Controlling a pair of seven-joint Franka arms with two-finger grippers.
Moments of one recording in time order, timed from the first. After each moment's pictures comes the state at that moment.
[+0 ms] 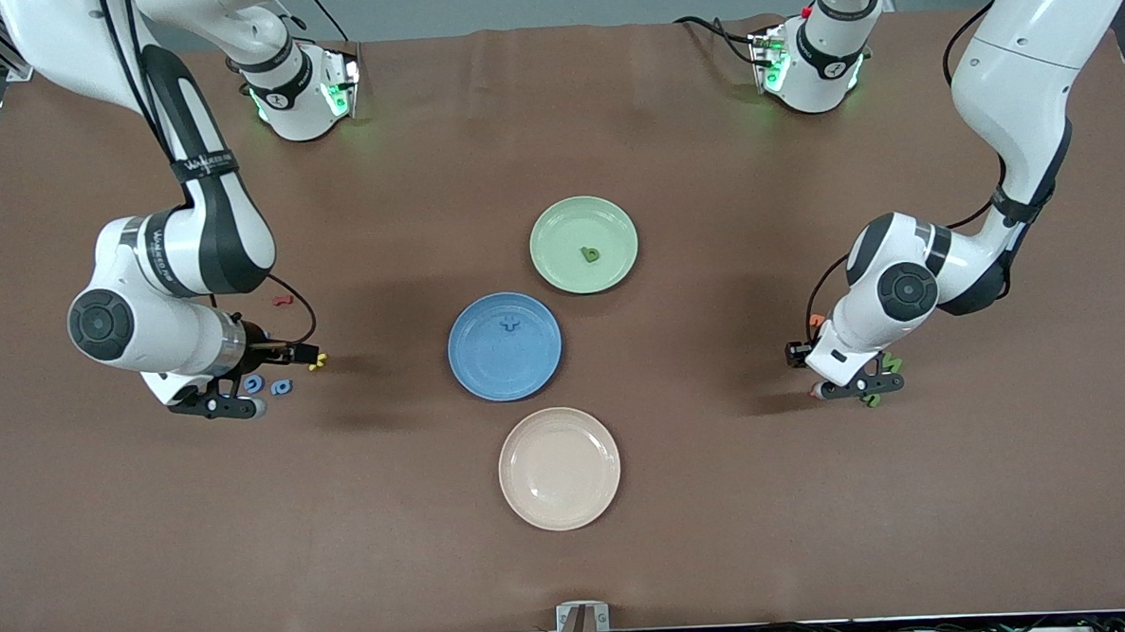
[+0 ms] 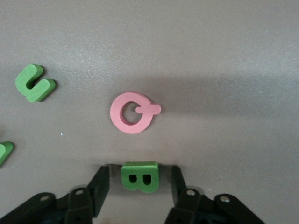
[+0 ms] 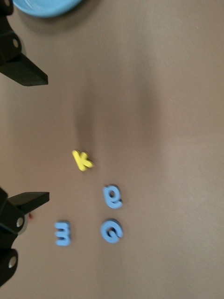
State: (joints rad) left arm 0.26 0.61 -0.44 -1.98 0.44 2.46 -0.54; right arm 0.25 0.38 -0.16 -1.88 0.15 2.09 0.12
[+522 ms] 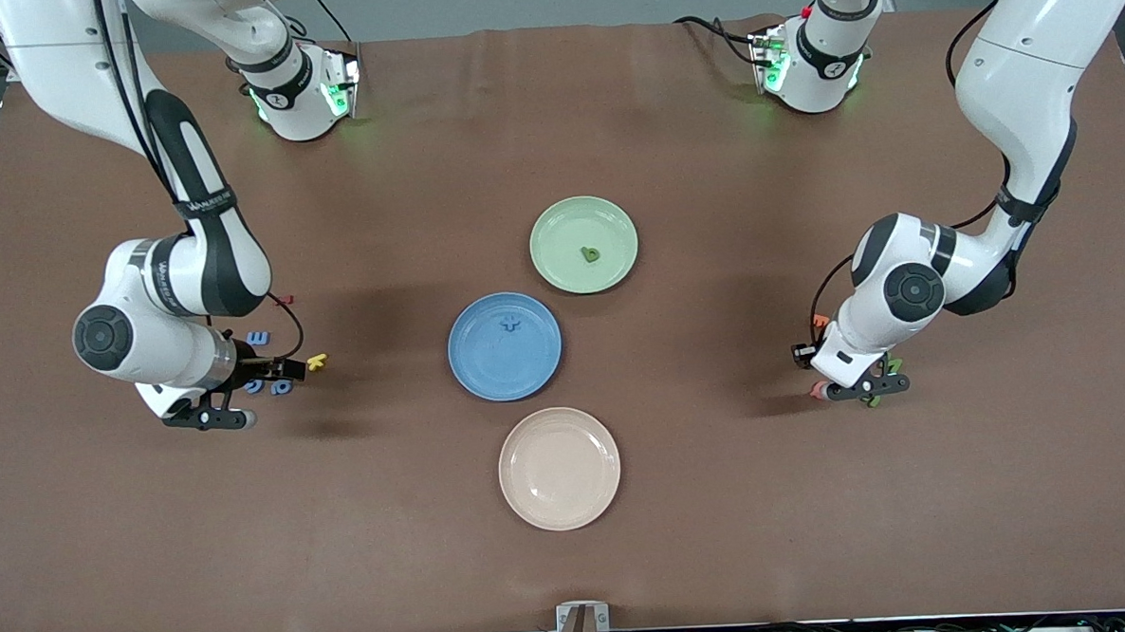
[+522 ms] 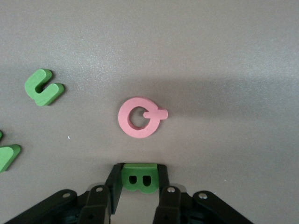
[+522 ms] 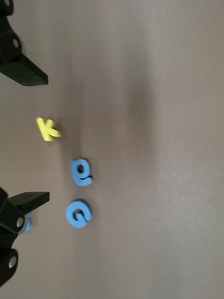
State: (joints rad) left arm 0.26 0.61 -0.45 -1.97 0.44 2.47 -0.54; right arm 0.20 0.47 -0.16 -1.91 0.15 2.25 0.02
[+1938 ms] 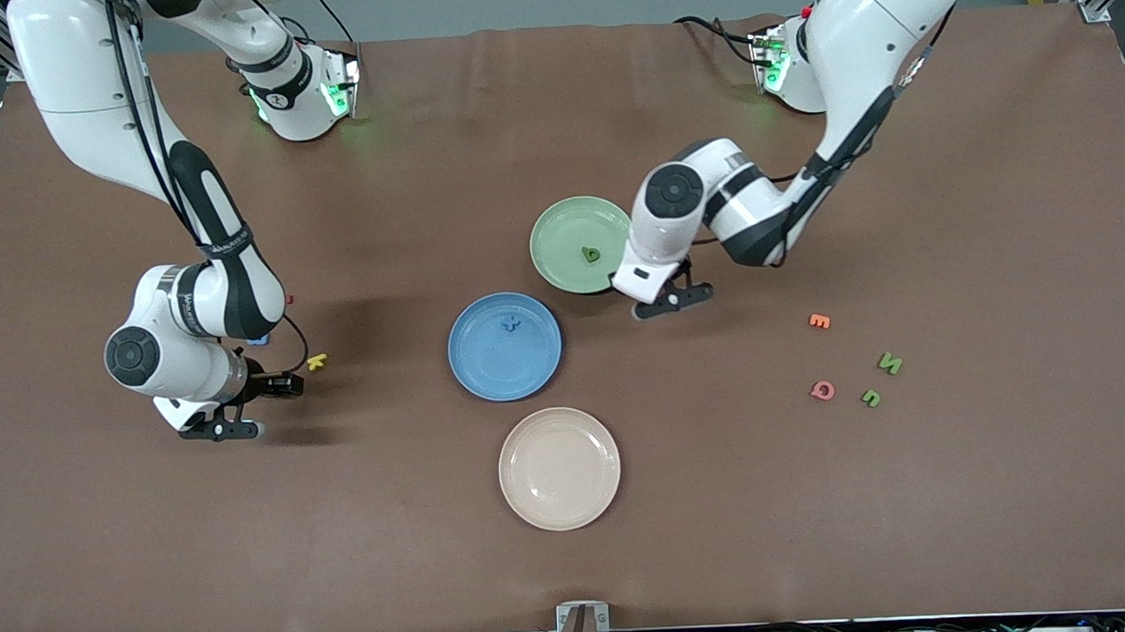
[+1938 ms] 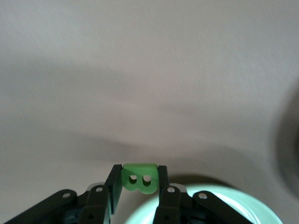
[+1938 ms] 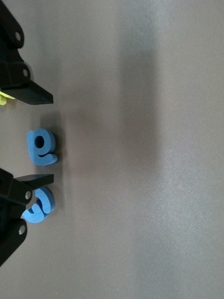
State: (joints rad) left arm -0.09 0.58 -0.68 -1.98 0.44 2.37 -1.29; right arm 0.17 0.58 -0.16 -1.91 0.15 2.38 -0.04
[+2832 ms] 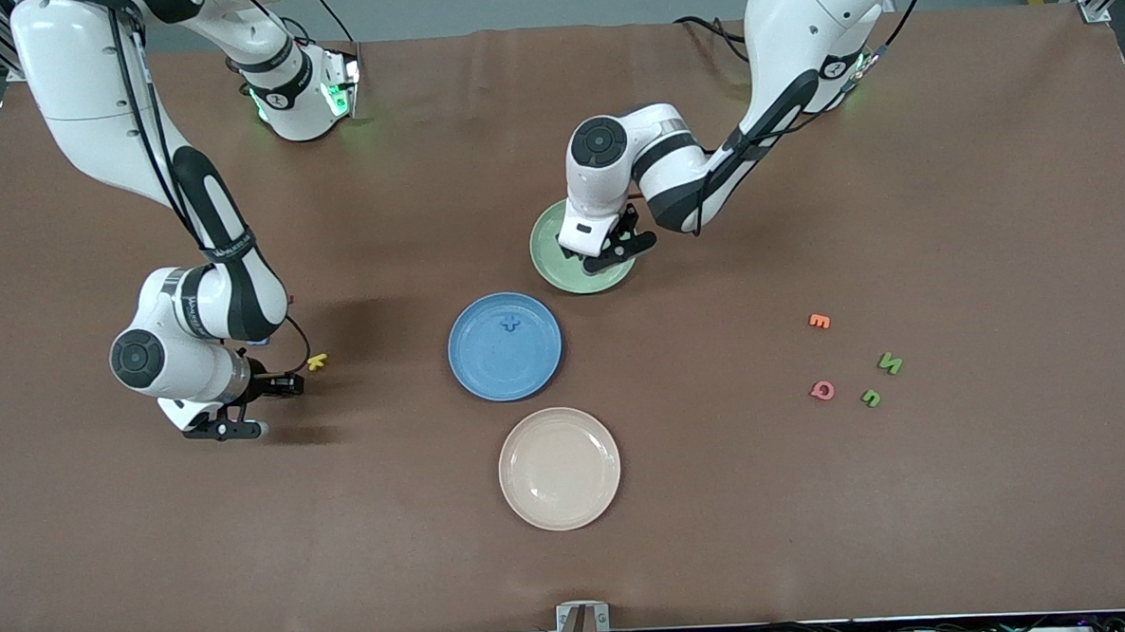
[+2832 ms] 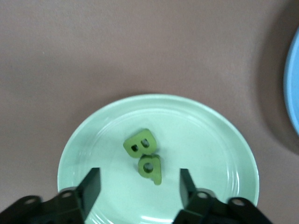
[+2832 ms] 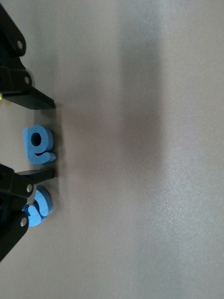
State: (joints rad) left arm -0.24 0.60 -0.67 -1.97 0.44 2.37 -1.54; right arm 0.16 0.60 -0.15 -1.91 0.15 2.38 -0.04
